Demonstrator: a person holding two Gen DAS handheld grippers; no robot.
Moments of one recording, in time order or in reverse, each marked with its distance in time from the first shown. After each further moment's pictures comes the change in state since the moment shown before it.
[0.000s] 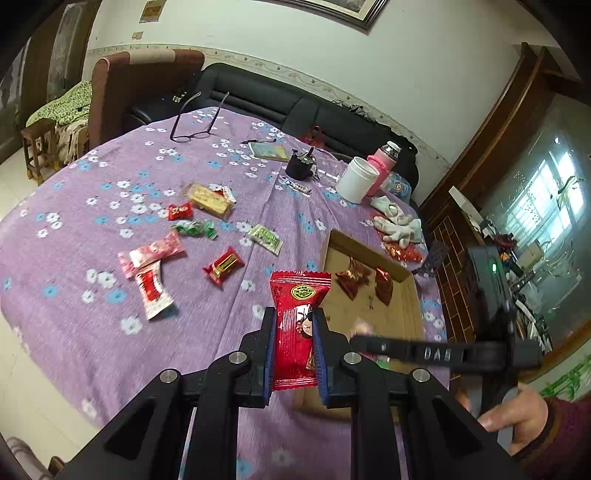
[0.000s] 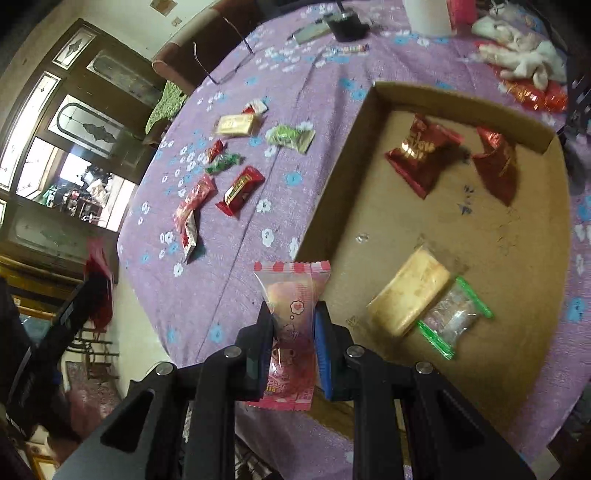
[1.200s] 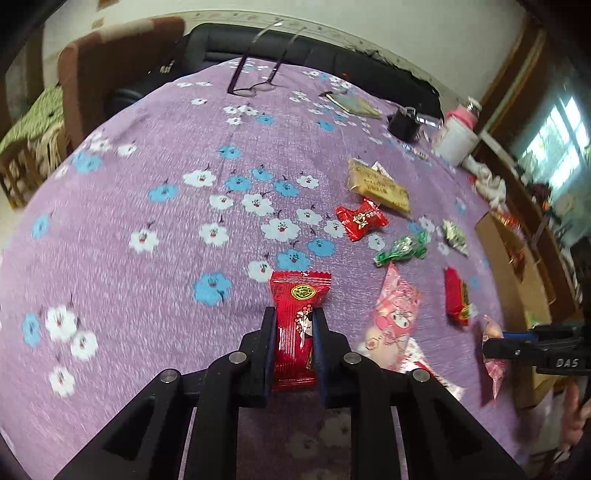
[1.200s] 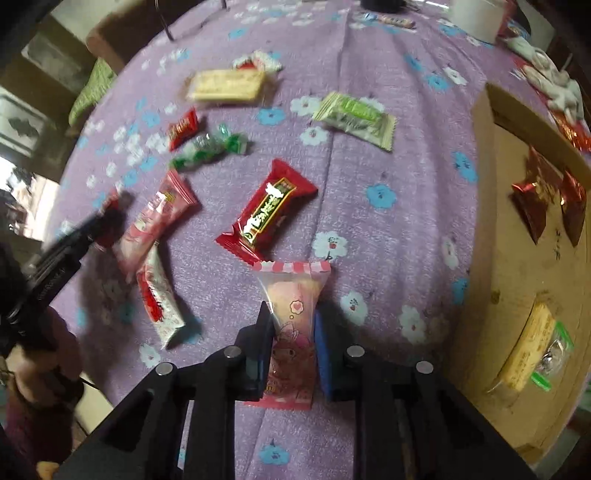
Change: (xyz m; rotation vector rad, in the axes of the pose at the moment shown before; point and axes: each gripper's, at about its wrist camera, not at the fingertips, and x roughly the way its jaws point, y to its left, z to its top) left arm 0.144 0.238 0.094 0.154 0.204 0.022; right arm 0.124 0.089 0.048 0.082 0.028 -0.249
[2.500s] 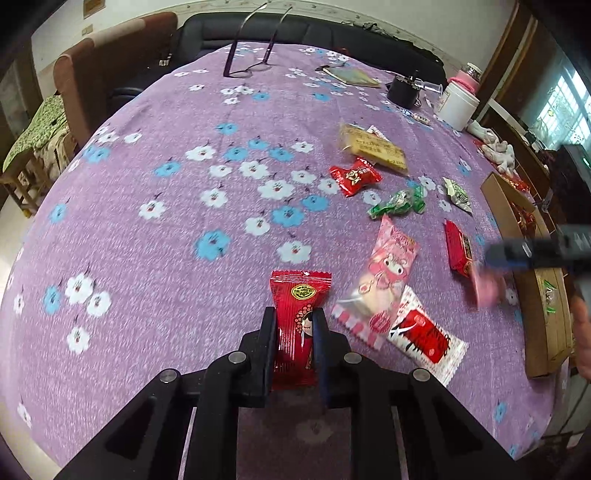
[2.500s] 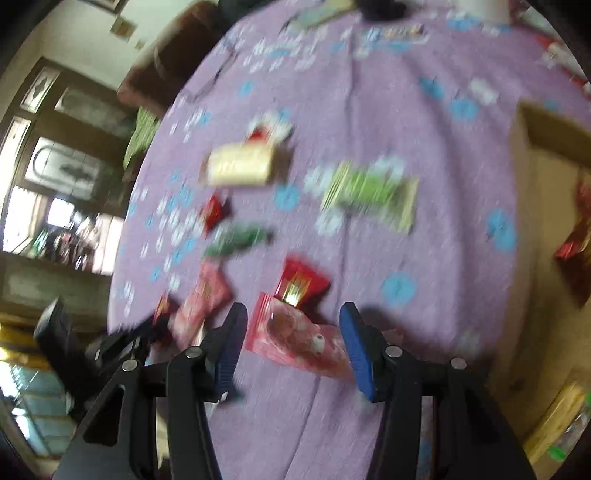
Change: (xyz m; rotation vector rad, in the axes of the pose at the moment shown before) left arm -0.006 -0.018 -0.017 0.081 0.096 0.099; right arm 0.021 -0.021 0.053 0.046 0.043 0.270
